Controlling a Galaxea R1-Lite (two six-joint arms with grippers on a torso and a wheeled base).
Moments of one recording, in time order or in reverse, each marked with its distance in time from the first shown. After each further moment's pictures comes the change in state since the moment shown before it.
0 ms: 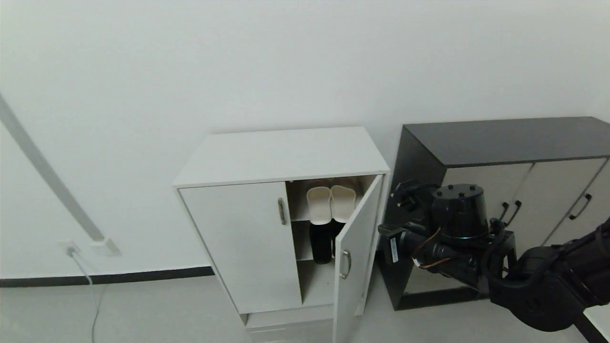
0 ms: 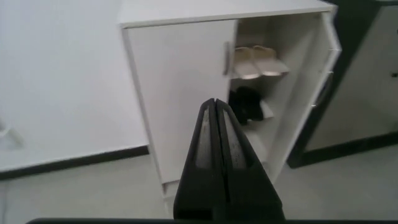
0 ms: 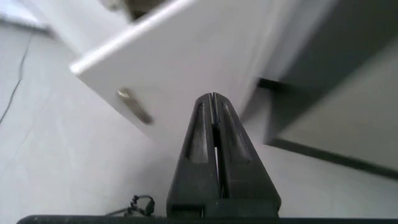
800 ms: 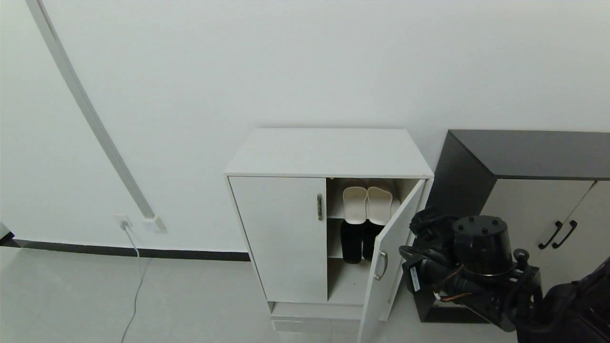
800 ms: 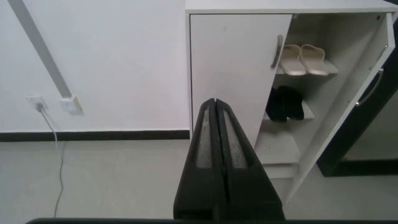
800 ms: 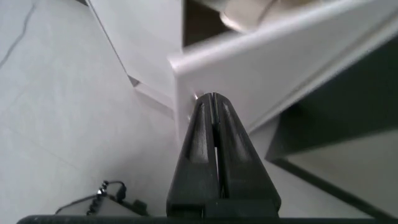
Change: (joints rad) left arm 0.000 0.000 0.000 0.000 0.000 0.001; right arm -0.005 -0.016 0.251 -0.194 -0.092 -0.076
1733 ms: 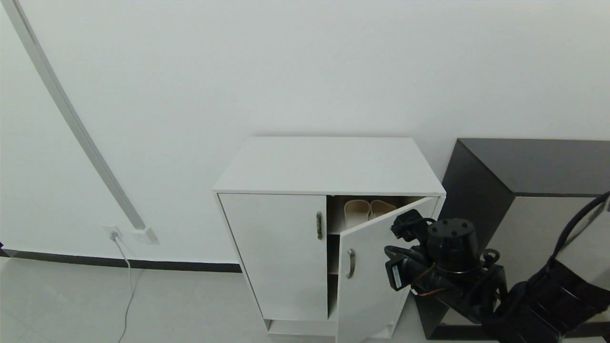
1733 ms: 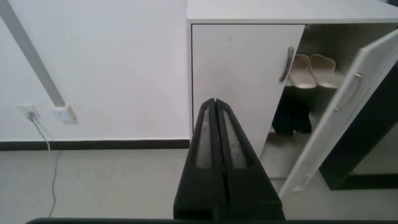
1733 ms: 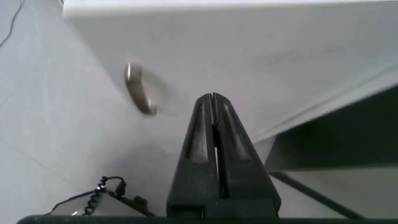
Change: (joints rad) left arm 0.000 0.000 0.000 0.000 0.002 -0.004; right arm -0.009 0.154 -0.096 -0.072 0.018 0.002
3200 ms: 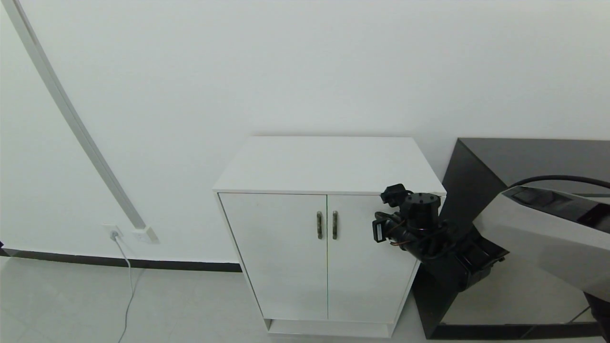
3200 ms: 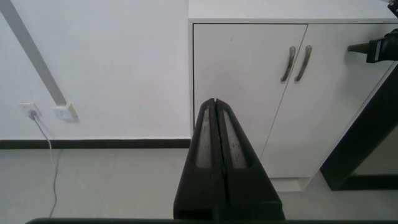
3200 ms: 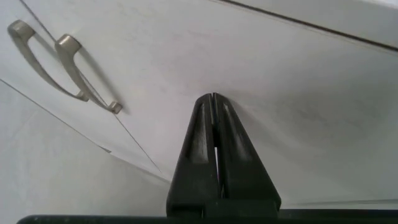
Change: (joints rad) left arm 0.000 0.000 0.000 0.000 0.005 -0.002; right arm -0.160 0.325 -0.458 -0.010 0.069 0.006
